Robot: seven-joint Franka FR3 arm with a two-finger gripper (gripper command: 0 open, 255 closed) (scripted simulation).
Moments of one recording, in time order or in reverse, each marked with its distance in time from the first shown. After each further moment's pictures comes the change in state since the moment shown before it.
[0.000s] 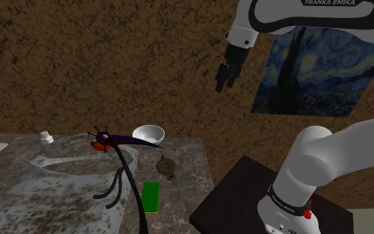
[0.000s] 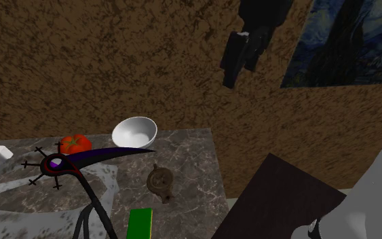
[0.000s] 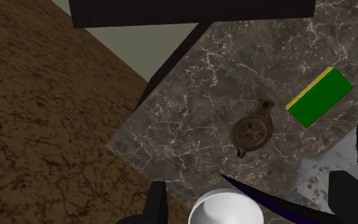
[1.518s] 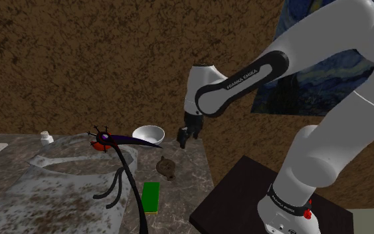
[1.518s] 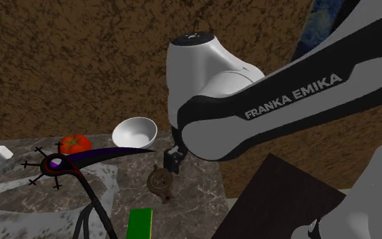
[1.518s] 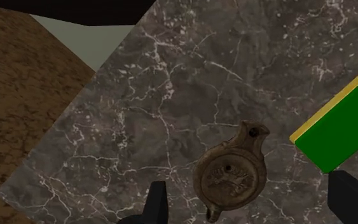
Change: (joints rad) arm 0.075 0.481 0.187 -0.267 0.069 0.671 0.171
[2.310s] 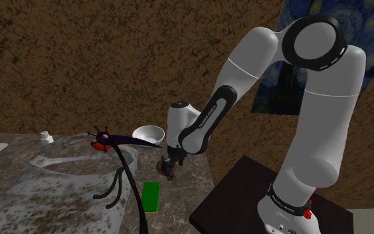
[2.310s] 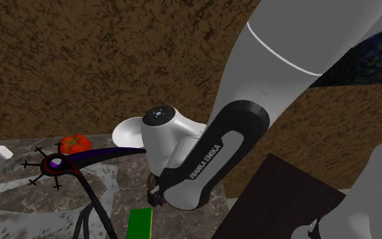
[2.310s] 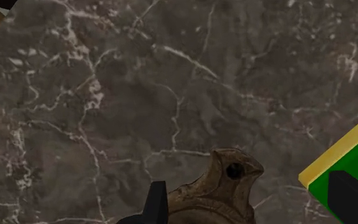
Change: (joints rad) arm 0.035 0.506 0.048 0.104 -0.162 0.351 0.207
